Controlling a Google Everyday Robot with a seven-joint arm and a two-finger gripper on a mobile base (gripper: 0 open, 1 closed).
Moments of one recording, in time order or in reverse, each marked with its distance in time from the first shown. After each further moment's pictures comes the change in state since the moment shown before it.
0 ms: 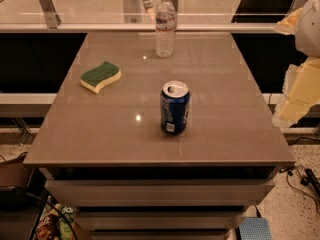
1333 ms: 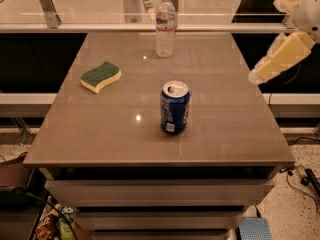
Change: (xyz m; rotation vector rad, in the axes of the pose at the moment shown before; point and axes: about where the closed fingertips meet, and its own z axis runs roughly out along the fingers) arm -0.017 -0.086 0.022 0.120 -0.377 0.144
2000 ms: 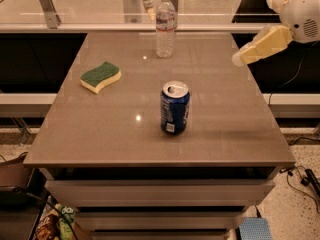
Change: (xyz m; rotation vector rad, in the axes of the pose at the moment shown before) arm -0.010 -0.046 0.034 0.056 -0.251 0.119
